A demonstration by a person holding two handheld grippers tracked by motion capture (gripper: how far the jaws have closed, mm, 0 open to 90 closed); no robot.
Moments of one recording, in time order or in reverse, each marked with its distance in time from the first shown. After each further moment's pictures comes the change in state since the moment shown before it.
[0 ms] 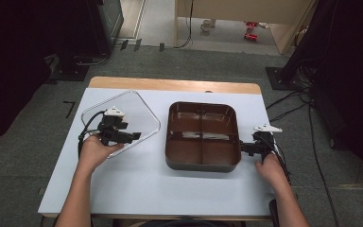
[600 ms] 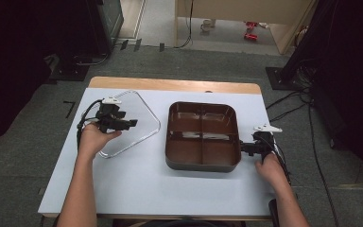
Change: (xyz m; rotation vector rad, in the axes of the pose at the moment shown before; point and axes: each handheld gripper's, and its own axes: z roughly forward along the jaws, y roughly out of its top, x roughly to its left) left arm 0.034 0.022 0.009 -0.041 0.052 0.005; right arm 0.000 0.000 0.000 0.000 0.000 0.001
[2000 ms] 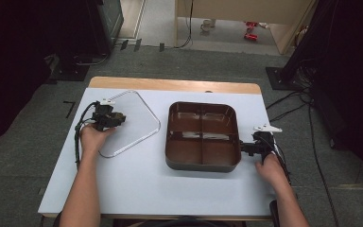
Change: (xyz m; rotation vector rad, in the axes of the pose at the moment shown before) left arm 0.047 -0.030 0.035 0.016 0.194 -0.099; right arm 0.000 0.000 0.000 -0.002 0.000 0.000
